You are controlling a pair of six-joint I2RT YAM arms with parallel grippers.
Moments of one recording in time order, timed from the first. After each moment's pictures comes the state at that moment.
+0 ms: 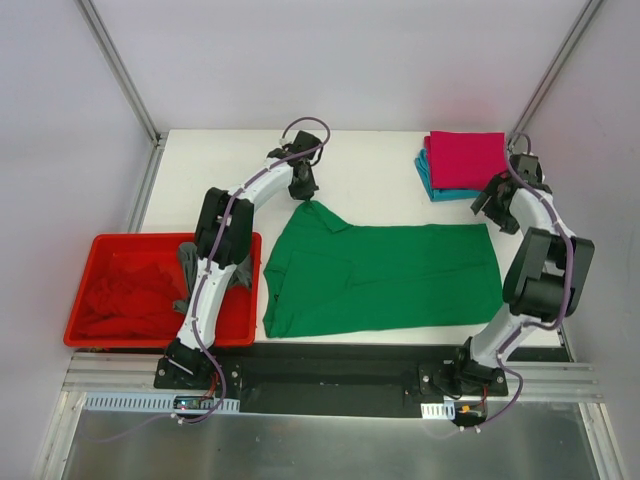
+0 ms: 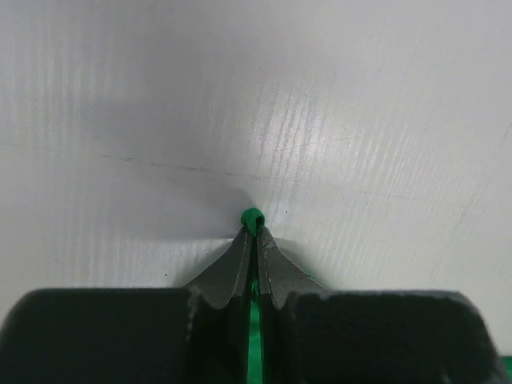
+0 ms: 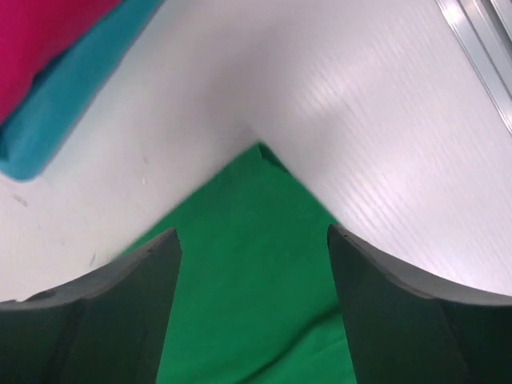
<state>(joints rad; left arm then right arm) -0.45 2.40 2.04 -0.71 -0.13 -0.67 -0.24 1.70 1.24 -0.54 0.12 0.38</state>
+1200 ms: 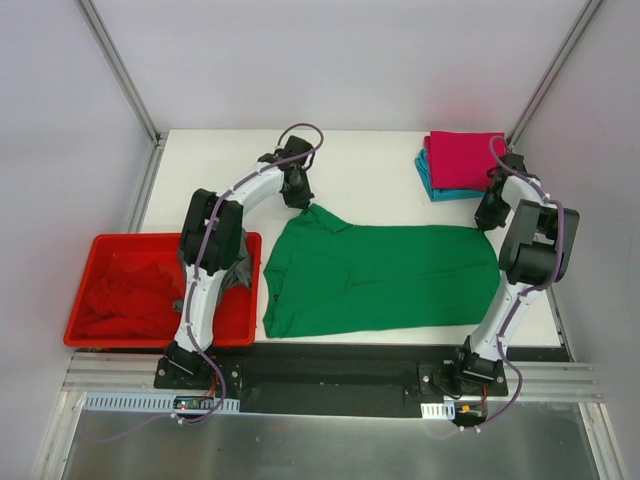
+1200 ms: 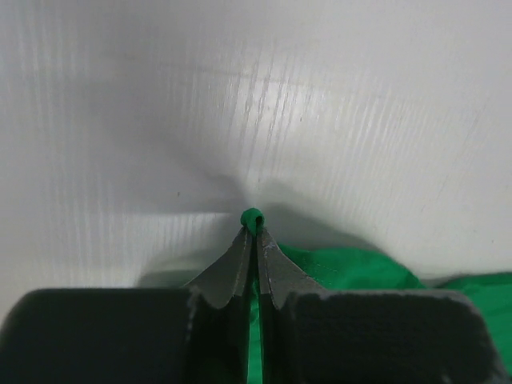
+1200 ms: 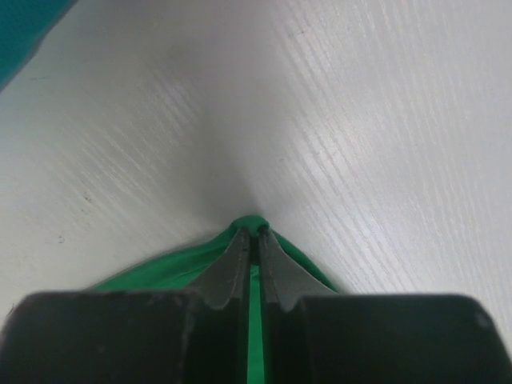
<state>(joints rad) -0.44 2.27 1.85 -0.66 -0.02 -0.66 -0.23 2.04 1.49 -0.67 0.13 0.24</state>
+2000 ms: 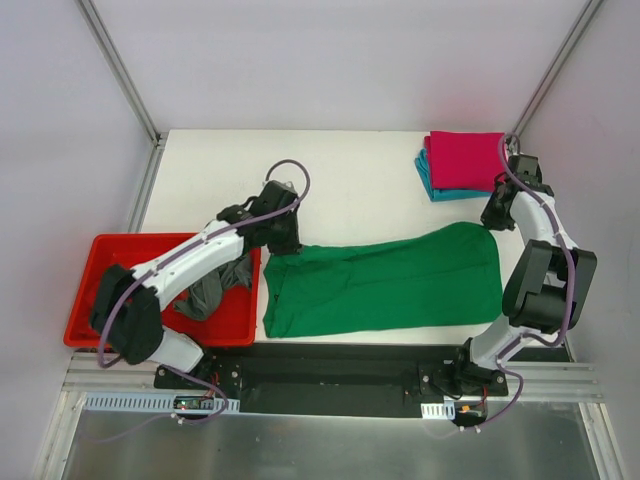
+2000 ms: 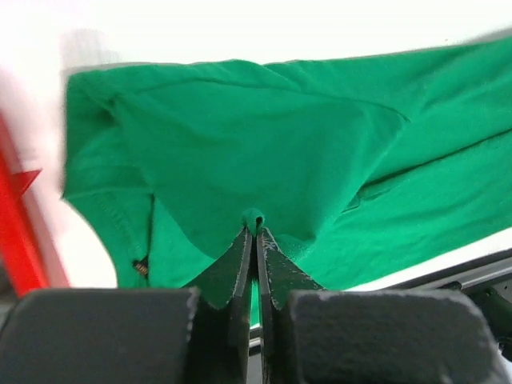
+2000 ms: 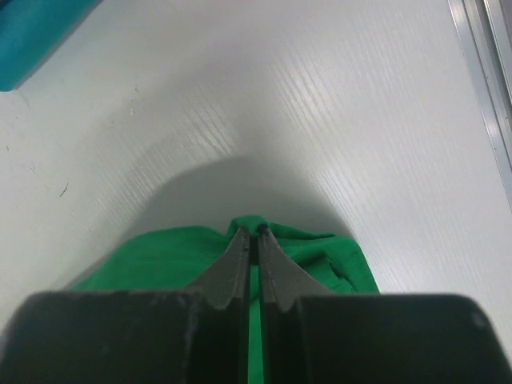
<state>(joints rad) -0.63 1.49 1.13 -0.62 0.02 -0.70 -0.22 1.67 1.27 -0.65 0.12 0.24</state>
